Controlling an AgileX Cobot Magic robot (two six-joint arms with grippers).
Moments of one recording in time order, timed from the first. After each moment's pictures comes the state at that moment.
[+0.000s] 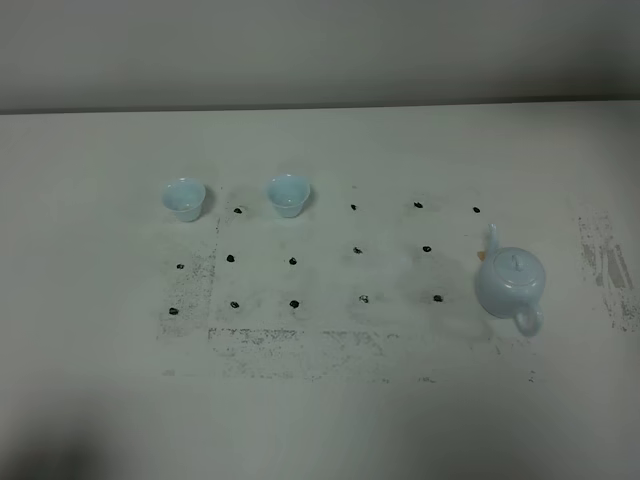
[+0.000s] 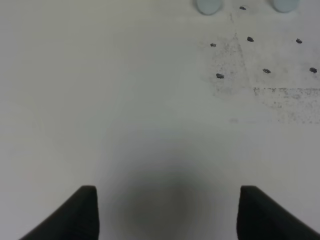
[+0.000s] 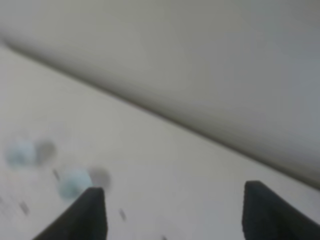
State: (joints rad) left arm 0.03 0.00 -0.46 -0.06 1.06 0.09; right arm 0.00 1.85 -2.14 0.42 1.18 -0.48
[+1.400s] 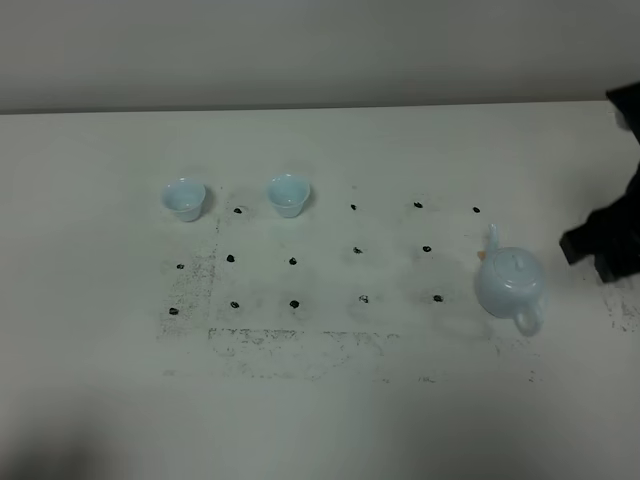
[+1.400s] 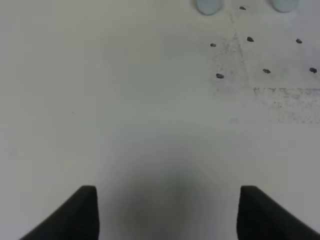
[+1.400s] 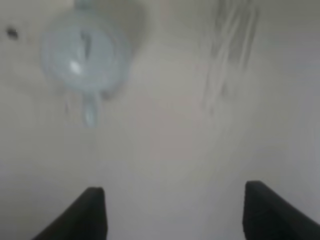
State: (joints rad) left arm 0.03 0.00 -0.46 -0.06 1.06 0.09; right arm 0.18 1.44 -1.14 -0.16 1.19 0.12
